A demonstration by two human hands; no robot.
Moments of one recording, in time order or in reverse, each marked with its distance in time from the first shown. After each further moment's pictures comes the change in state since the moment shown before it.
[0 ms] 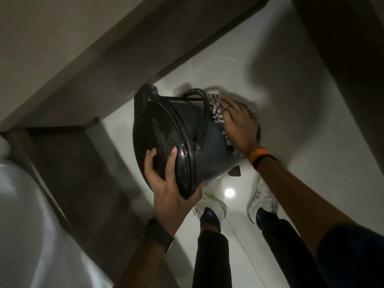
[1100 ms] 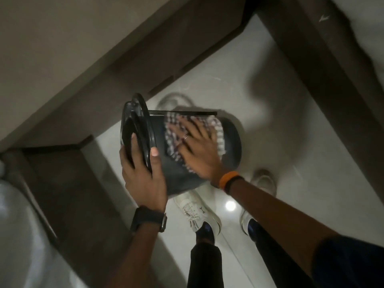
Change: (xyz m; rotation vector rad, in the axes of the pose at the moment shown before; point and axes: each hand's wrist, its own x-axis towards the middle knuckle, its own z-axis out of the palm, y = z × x) left_hand 0.055 0.029 0.001 0.030 0.265 -0.349; right_hand -0.038 -0.041 0.010 -0.129 -0.057 -0.296
